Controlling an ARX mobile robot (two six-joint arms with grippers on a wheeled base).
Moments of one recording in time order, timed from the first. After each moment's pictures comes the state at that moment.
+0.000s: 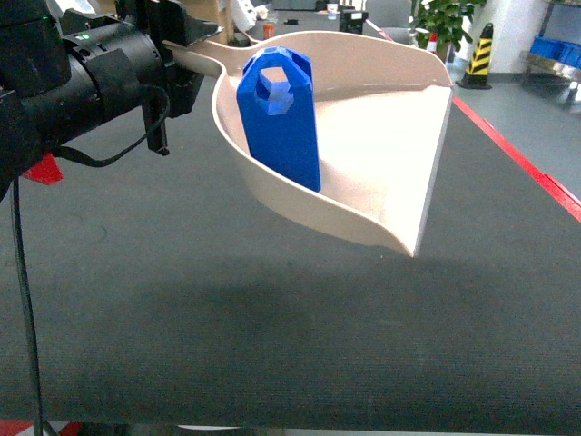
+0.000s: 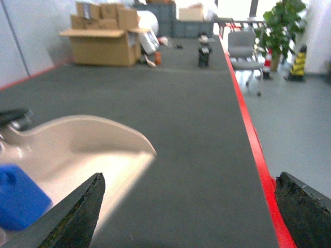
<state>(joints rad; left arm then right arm) -0.21 2.02 1.06 1.12 0.24 -1.38 0.20 0.97 0.59 0.41 0.02 0.00</state>
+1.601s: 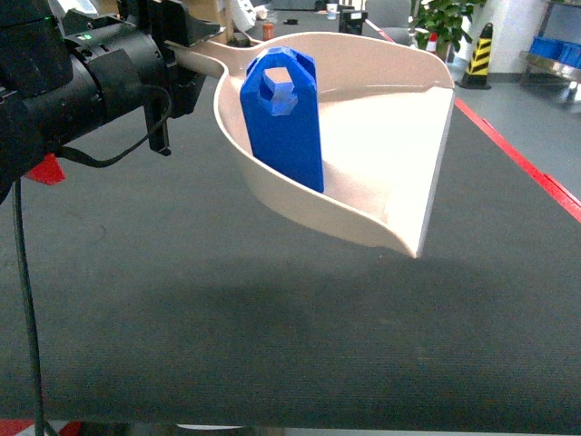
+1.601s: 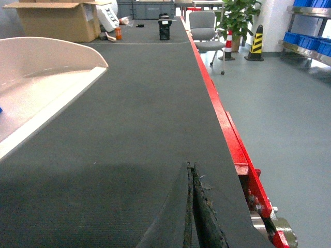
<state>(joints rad) -0.21 2.02 1.06 1.12 0.24 -1.38 0.00 0.30 0.04 0.26 0.00 0.00</state>
